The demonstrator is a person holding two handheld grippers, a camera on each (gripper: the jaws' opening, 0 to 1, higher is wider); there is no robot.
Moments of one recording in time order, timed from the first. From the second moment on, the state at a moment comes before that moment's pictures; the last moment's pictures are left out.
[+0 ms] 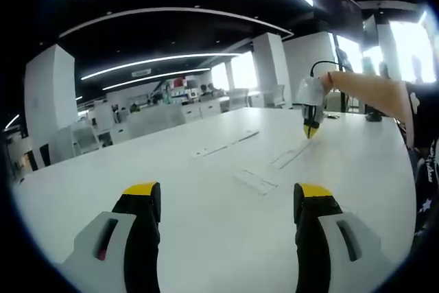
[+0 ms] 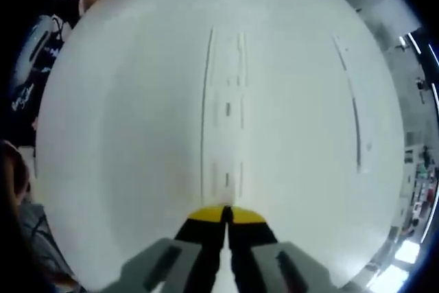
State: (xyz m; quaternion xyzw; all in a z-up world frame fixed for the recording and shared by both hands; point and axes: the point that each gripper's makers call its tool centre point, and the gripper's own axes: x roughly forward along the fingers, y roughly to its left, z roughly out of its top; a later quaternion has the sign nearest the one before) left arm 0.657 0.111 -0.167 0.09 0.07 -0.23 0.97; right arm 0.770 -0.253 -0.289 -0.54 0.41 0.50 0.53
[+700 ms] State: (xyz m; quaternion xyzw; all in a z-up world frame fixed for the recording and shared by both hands) left arm 0.658 0.112 -0.167 0.09 0.07 -0.23 0.97; right arm 0.782 -0.248 -0.283 -0.52 0.40 0.52 0.55
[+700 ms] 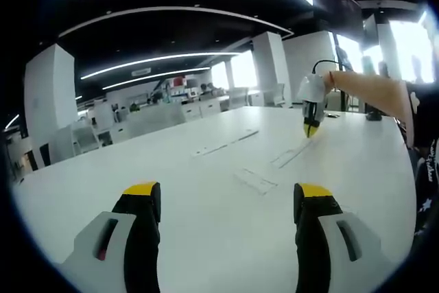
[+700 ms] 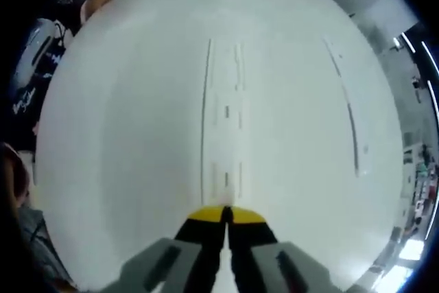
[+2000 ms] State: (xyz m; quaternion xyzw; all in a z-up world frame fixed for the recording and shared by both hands) left arm 0.656 0.111 -0.167 0.09 0.07 -0.23 0.97; right arm 0.777 -0.233 -0.283 -0.53 0.39 0.53 0.54
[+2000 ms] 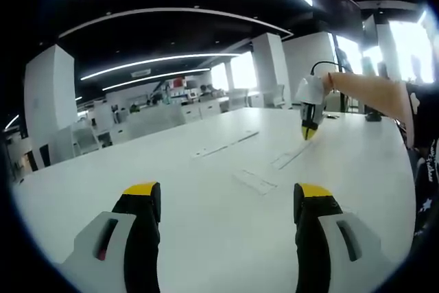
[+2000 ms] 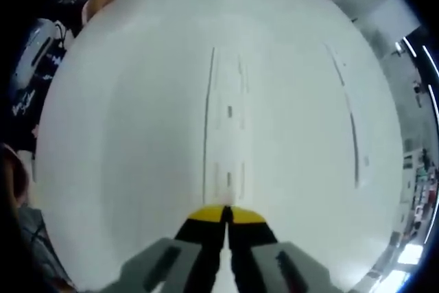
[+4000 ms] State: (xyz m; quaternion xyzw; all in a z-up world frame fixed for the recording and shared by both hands) left arm 0.657 0.109 -0.165 0.09 0.07 -0.23 0.97; right arm 0.768 -0.207 -0.263 -0.47 0.31 0.53 0.63
